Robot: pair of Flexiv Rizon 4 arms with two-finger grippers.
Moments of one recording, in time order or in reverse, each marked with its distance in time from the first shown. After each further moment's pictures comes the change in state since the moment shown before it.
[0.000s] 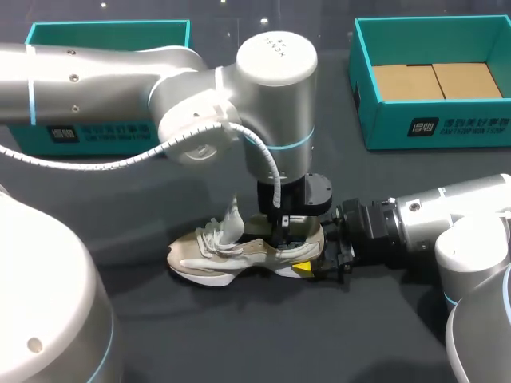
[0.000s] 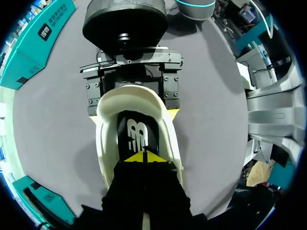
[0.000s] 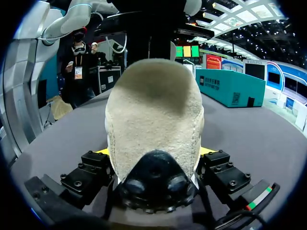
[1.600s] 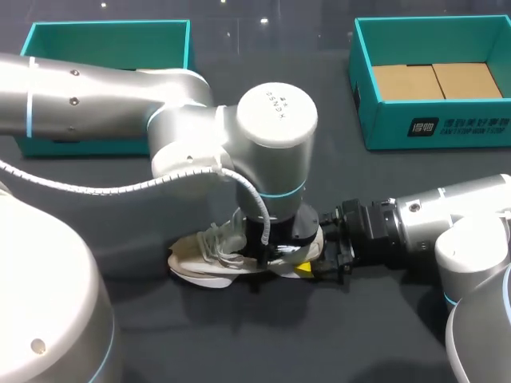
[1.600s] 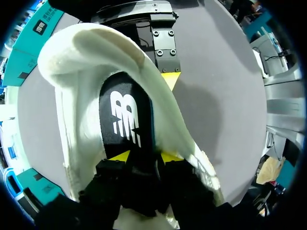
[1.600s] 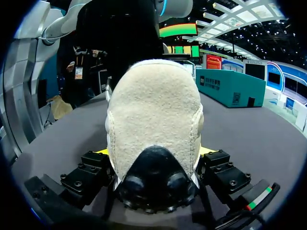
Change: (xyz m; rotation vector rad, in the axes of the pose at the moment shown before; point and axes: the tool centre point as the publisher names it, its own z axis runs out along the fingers) left arm 0.008 0.031 0.035 -0.093 -0.144 0.012; right arm 0.001 0.000 0.000 0.001 0.000 -0.001
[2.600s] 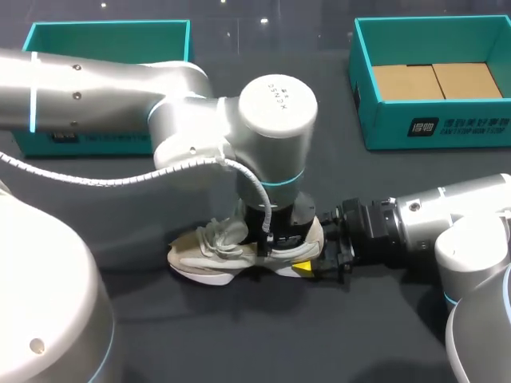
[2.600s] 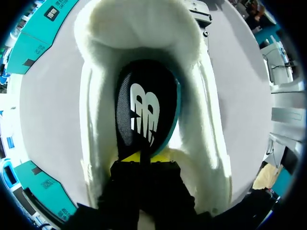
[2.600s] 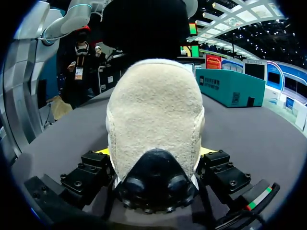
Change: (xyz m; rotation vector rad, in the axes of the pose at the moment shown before) left arm -0.023 0.006 0.003 -0.001 0.011 -0.053; right arm -0.001 0.000 0.000 -0.001 -0.001 0.002
